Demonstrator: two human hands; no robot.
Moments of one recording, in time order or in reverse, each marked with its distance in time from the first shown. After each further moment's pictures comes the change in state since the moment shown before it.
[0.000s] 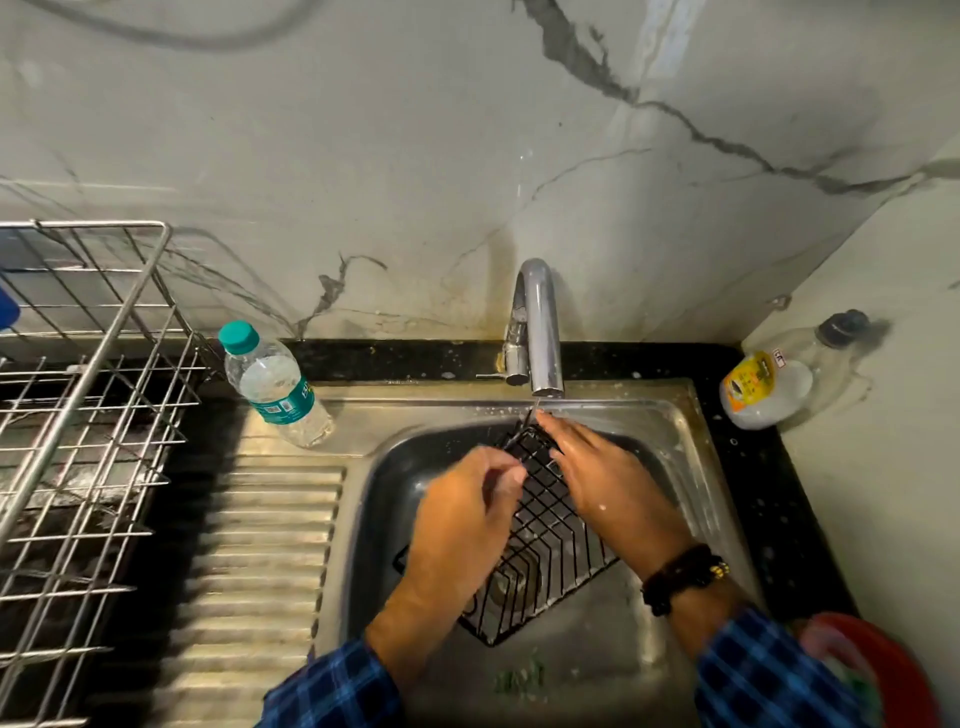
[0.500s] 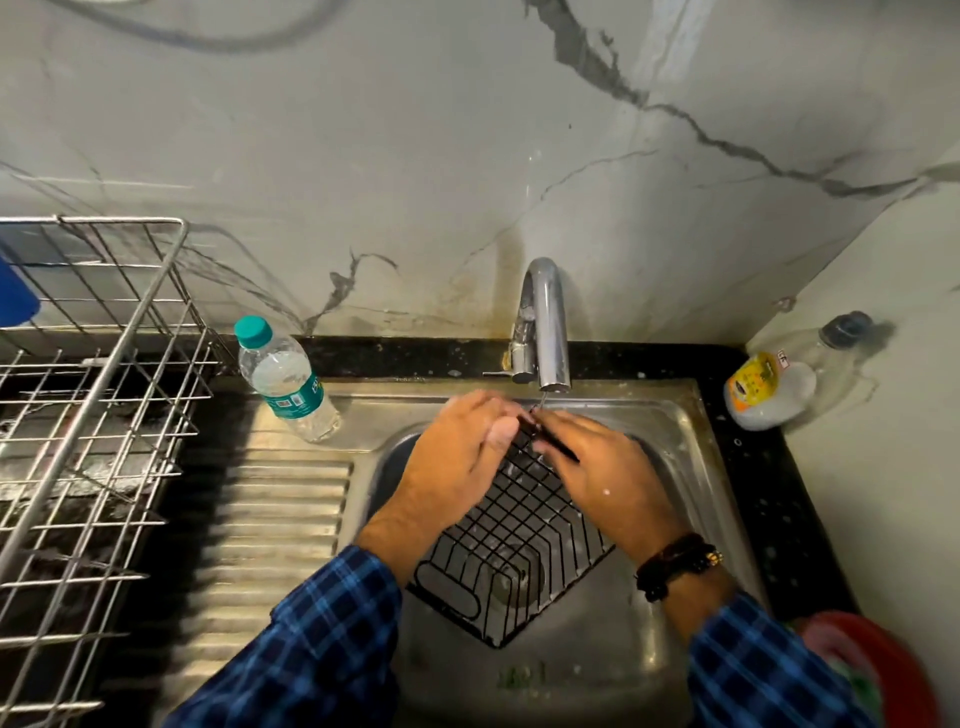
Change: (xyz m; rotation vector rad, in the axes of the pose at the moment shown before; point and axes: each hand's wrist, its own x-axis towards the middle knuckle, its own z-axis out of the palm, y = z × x) left_hand 0.058 -0.025 -0.014 0.111 0.035 0.489; right_hand 0.005 -0.019 -0.015 0.148 0.111 -0.011
